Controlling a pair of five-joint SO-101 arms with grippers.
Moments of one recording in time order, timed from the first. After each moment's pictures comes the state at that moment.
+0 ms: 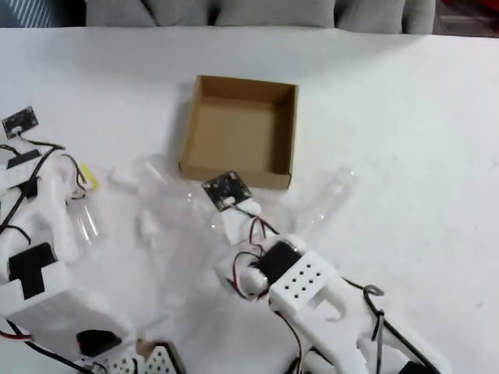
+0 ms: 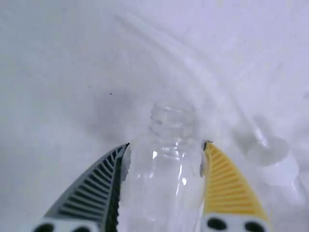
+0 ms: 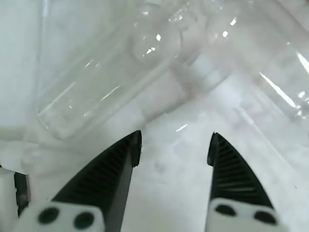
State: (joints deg) left arm -32.4 12.5 21.3 51.8 9.4; right arm -46.6 -36.4 58.1 56.3 -13.0
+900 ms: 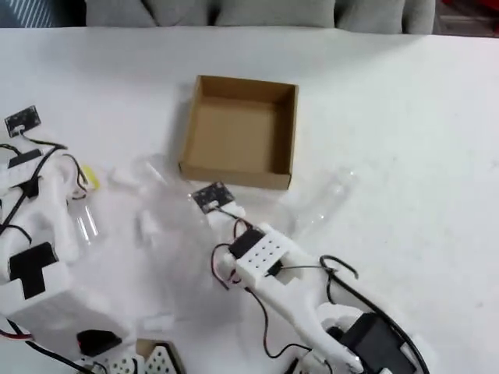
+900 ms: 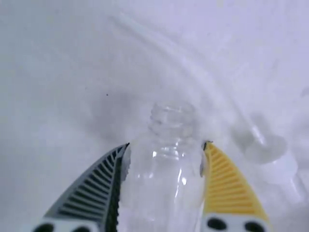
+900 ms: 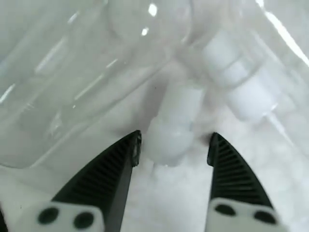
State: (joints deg) left arm -32.0 12.5 21.3 51.8 8.4; right arm -48.4 -13.6 52.0 52.9 -13.1
